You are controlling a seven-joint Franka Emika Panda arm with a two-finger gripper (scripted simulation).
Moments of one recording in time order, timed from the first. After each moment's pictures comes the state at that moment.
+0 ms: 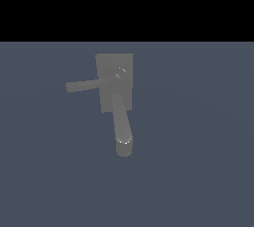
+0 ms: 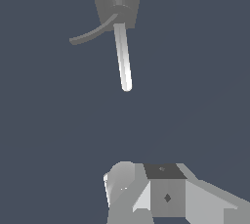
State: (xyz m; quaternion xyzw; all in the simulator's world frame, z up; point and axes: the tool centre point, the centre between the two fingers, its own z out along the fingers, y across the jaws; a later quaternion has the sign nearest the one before) arm -0.252 0.004 0.475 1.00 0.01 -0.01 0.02
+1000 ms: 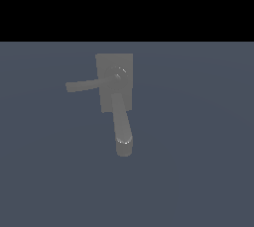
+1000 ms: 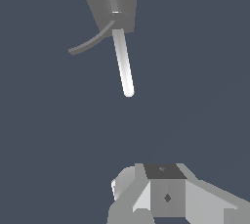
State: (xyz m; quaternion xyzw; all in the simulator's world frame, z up) arm -0.234 -0.005 0.467 1.00 -0.02 -0.01 -0.01
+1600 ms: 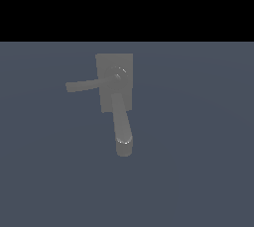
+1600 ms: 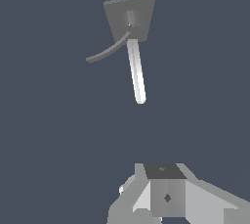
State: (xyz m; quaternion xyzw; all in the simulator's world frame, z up) arm -0.222 0.017 0.479 1.00 0.00 0.01 -0.04
